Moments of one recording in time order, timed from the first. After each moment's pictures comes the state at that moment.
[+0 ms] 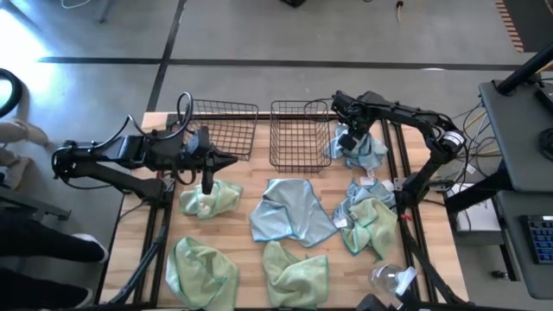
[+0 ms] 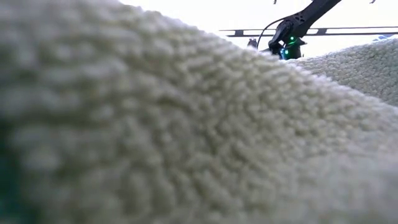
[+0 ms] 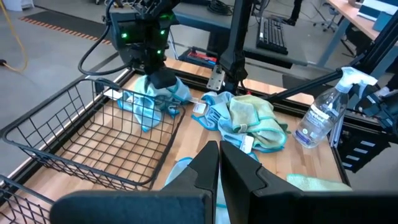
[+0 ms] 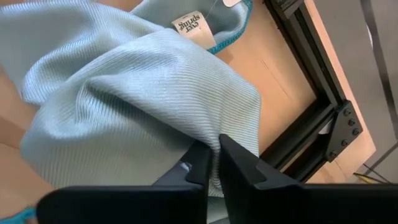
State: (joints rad) left arm -0.09 0.96 1.15 -0.53 -0.25 -0.27; right arm -0.77 1.66 1.22 -1.10 0.29 -0.04
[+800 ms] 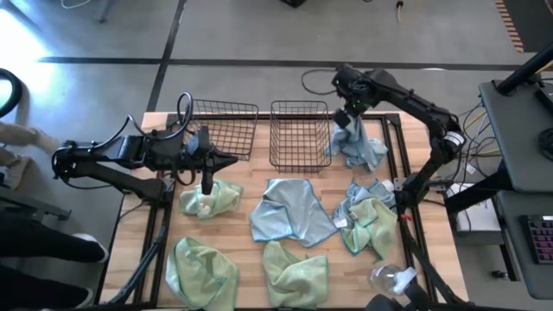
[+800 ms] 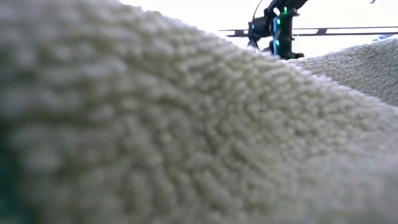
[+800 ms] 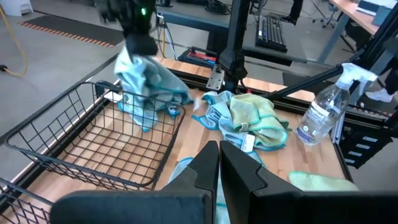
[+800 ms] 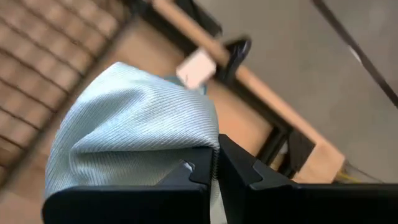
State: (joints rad) left arm -0.09 0.96 1.15 -0.53 -0.24 -0.24; right arm -0.76 1.66 1.63 -1.27 0.28 0.10
